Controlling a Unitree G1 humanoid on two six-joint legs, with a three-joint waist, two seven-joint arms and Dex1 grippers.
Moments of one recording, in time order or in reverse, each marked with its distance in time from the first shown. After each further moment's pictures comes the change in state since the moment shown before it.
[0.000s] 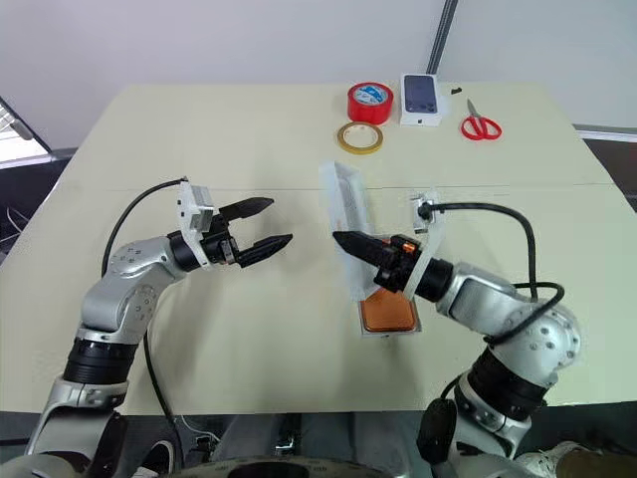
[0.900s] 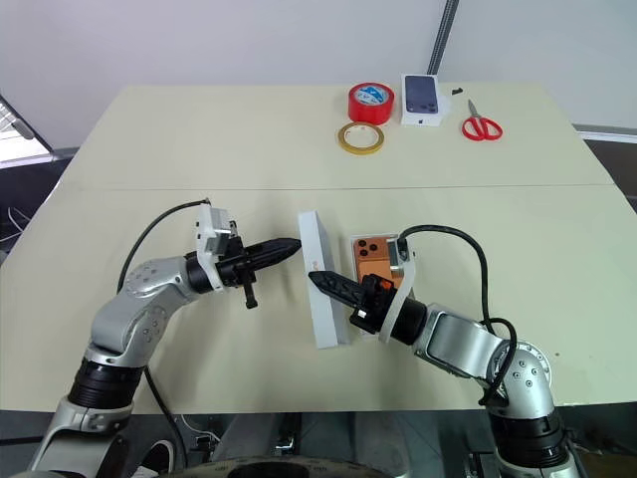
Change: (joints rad) left arm 0.084 -0.037 -0.093 -0.104 -0.012 0.056 0.003; right arm 0.281 -0.353 0.539 0.082 0.604 -0.670 -0.407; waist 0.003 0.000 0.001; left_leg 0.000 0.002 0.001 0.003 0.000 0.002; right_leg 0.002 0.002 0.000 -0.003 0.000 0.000
